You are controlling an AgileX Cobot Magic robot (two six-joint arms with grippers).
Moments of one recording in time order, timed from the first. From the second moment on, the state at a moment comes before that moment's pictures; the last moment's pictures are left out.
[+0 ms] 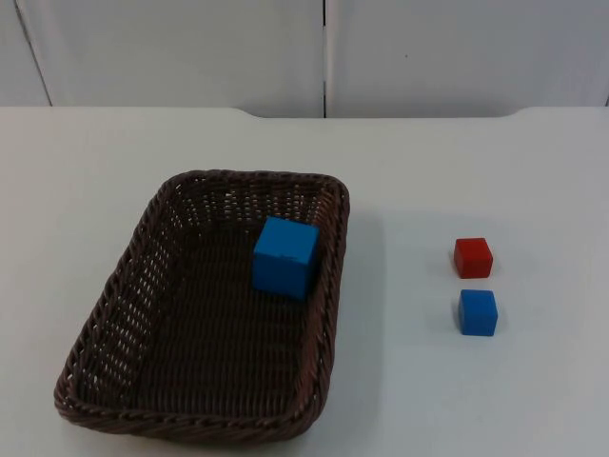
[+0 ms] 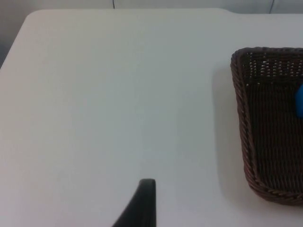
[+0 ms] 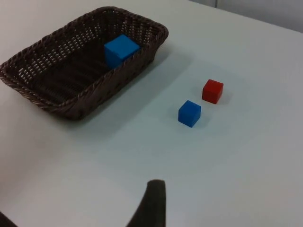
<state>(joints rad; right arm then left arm) 0.62 0.00 -0.51 -0.05 1.08 0.03 0.02 0.00 -0.50 -0.07 1.09 0.02</state>
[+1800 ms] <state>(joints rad) 0.50 0.00 -0.51 -0.05 1.08 0.02 0.02 0.00 -0.50 -0.07 1.09 0.02</state>
